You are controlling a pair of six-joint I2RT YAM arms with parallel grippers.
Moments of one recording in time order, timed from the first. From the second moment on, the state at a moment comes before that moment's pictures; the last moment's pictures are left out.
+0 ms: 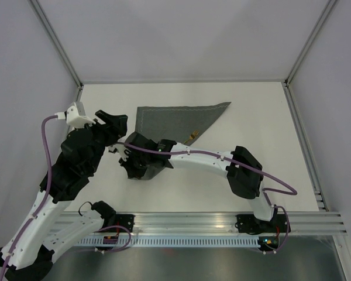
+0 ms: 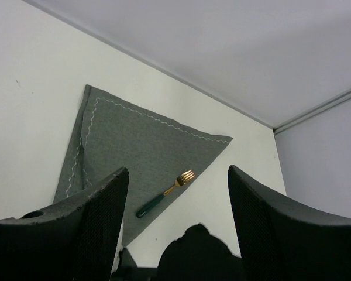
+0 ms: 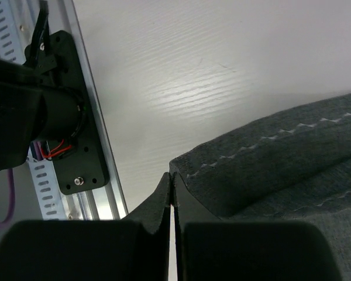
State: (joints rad) left arm -0.61 0.72 1.11 -0.55 -0.51 -0.71; right arm 1.16 2.06 1.75 -0.46 -0.26 0.10
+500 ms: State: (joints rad) left arm -0.61 0.66 1.07 -0.60 -0.52 -0.73; right arm 1.33 2.22 1.80 -0.51 -0.18 -0.04
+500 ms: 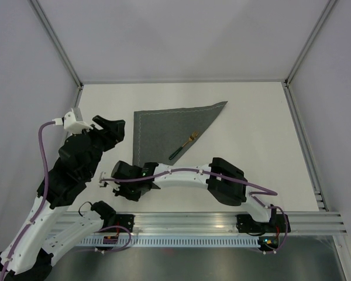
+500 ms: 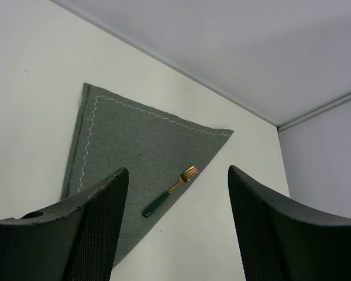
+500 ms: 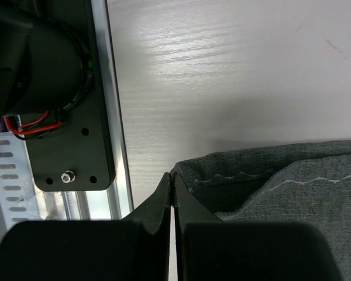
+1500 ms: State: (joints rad) left arm -0.61 0.83 1.07 -0.53 -0.52 -0.73; right arm 0.69 1.96 1.62 -0.49 -0.21 -0.12
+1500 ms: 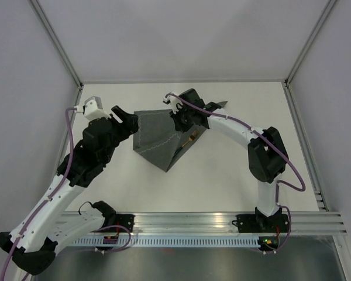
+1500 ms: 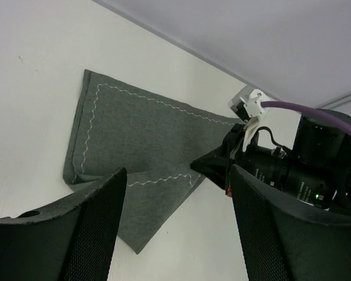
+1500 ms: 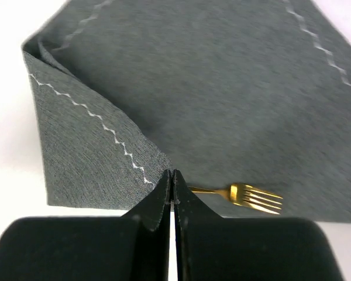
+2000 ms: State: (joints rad) left arm -0.60 0.88 1.07 -0.48 -0.49 -0.72; right arm 0.50 2.05 1.57 -0.46 -0.21 -0.16
